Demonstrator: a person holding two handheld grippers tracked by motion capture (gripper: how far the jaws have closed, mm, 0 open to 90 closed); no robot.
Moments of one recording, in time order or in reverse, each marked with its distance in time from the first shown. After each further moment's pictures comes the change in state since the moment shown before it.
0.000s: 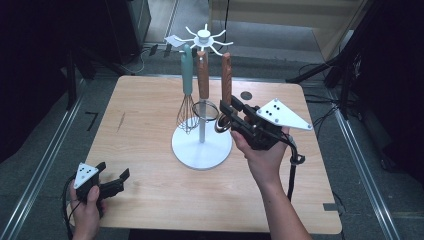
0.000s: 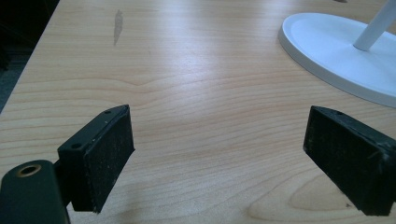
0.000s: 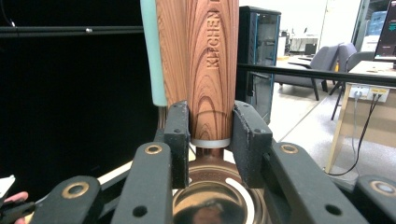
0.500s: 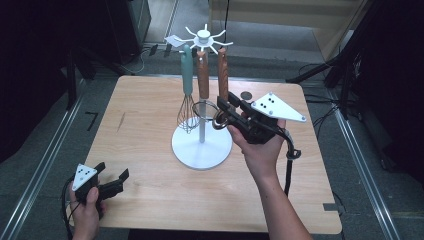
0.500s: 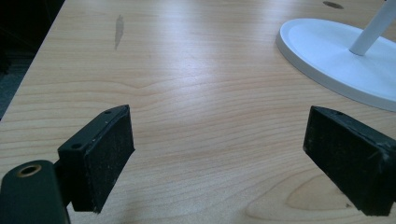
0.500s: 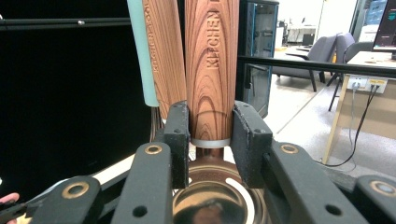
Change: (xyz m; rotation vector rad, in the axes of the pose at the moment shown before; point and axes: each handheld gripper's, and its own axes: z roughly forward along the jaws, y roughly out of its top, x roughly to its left) left arm 0.000 -0.001 -0.002 -0.012 -0.006 -0.003; right arm -0.002 0.004 0.013 0.035 -0.017 0.005
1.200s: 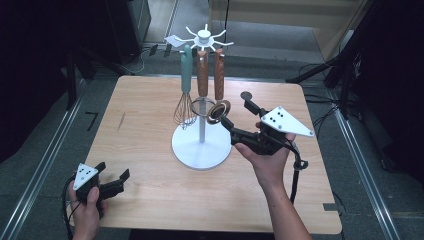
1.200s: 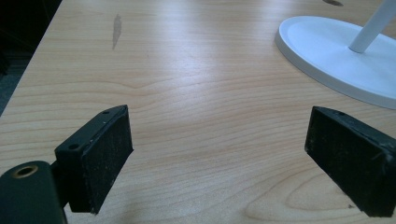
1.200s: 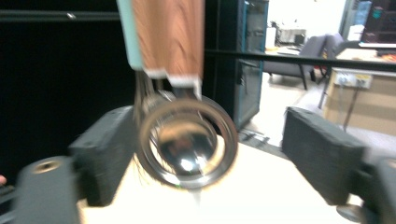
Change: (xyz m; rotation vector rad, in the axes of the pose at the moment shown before) left arm 0.000 0.001 0.001 0.006 -0.003 0.008; right arm -0.012 -0.028 -0.020 -0.008 -0.029 -0.005
